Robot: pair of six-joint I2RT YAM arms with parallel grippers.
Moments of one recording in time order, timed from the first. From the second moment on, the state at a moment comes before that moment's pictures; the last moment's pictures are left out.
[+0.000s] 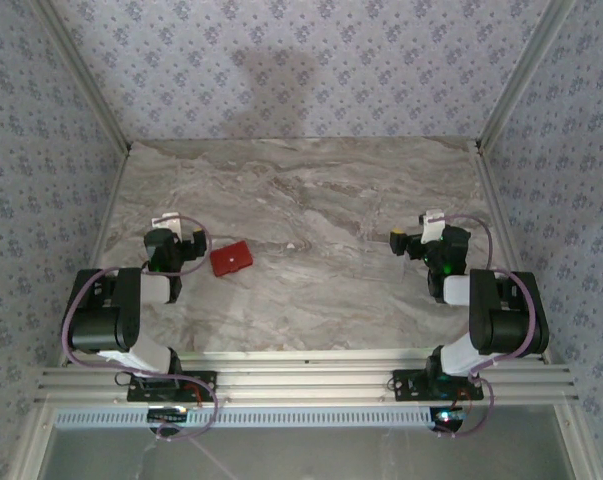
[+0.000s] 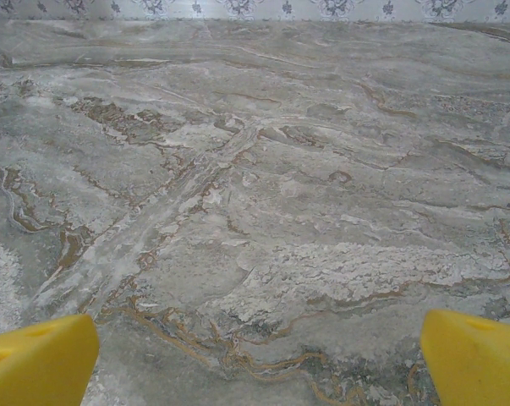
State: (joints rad) left arm 0.00 1.54 0.38 0.70 -0.11 -0.04; right arm -0.08 1.51 0.37 0.75 -0.29 -0.08
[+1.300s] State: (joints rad) left arm -0.12 1.35 0.56 0.25 -0.23 -0.04; right arm -0.06 1.38 0.62 0.21 -0.11 -0.03
